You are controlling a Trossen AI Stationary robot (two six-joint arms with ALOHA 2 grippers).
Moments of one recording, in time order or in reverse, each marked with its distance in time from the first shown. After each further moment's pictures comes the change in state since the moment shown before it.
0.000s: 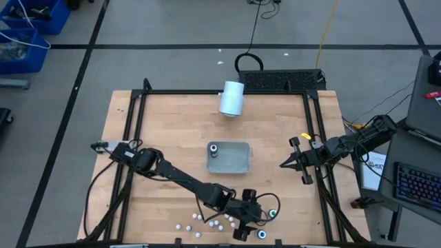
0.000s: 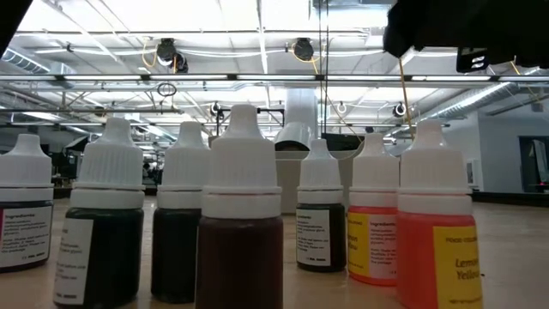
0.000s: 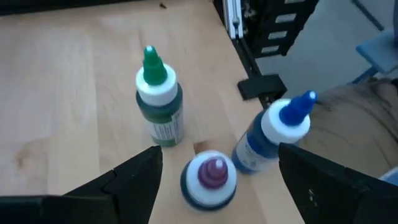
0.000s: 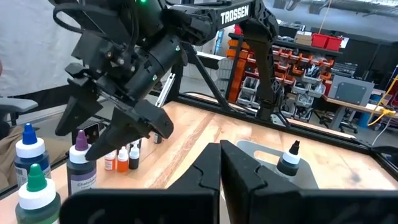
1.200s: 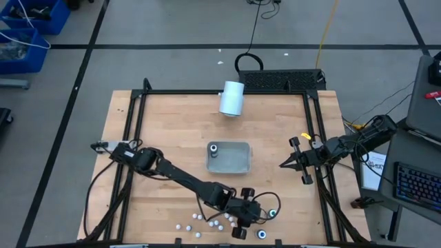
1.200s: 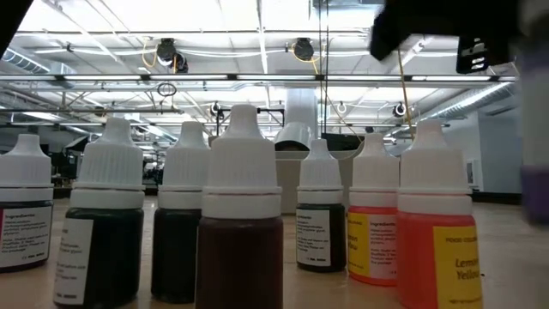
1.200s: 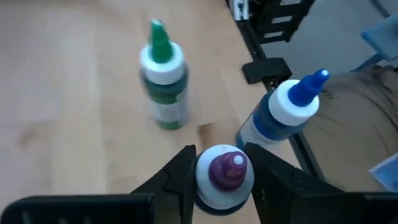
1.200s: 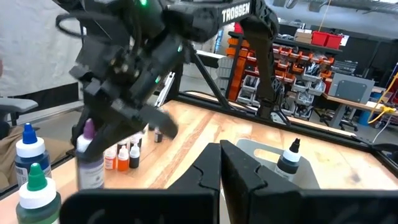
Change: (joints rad) left arm 0.003 -0.033 -0.001 -0.092 -0.001 -0.006; right arm 0.000 0.000 0.000 -0.005 0.001 0.010
